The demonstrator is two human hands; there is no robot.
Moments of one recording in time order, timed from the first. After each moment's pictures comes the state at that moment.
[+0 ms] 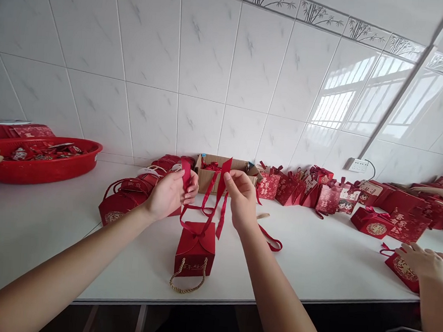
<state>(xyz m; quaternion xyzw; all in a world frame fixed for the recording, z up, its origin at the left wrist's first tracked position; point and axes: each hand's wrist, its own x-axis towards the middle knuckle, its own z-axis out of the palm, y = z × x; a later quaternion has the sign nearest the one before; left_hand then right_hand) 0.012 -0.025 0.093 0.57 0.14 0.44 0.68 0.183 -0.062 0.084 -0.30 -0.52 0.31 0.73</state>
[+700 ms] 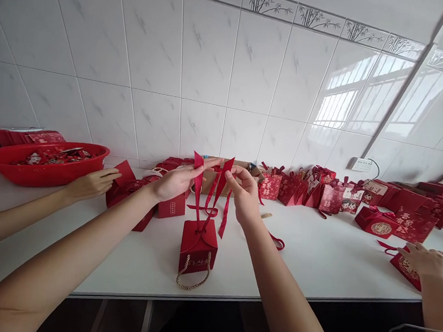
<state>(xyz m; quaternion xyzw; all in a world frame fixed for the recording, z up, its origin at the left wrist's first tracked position) 0.013 -0.023 0.128 0.78 0.13 0.36 0.50 0.187 -0.068 0.093 -0.28 -0.55 0.32 0.72</state>
